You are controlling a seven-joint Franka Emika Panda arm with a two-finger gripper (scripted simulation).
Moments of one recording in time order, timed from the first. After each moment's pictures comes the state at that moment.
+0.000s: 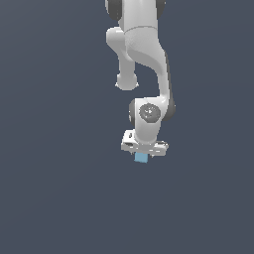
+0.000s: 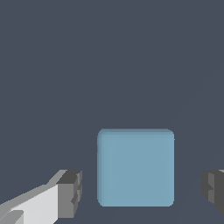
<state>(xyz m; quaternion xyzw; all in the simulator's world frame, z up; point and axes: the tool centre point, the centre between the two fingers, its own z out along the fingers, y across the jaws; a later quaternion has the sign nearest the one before) 0.014 0.072 0.033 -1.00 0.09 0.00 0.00</state>
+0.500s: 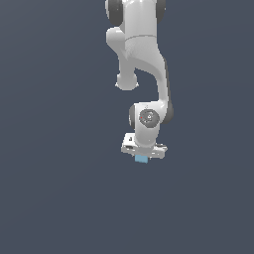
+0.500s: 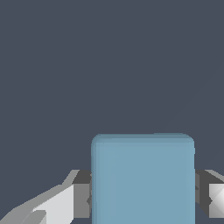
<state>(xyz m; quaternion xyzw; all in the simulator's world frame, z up) 0.014 0.073 0.010 -1.00 0.09 0.00 0.00</state>
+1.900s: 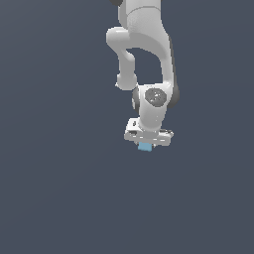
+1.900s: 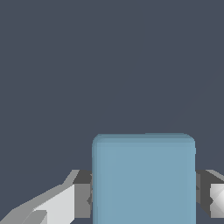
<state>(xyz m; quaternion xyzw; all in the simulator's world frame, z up) -0.016 0.088 0.072 -1.00 0.09 0.00 0.00</state>
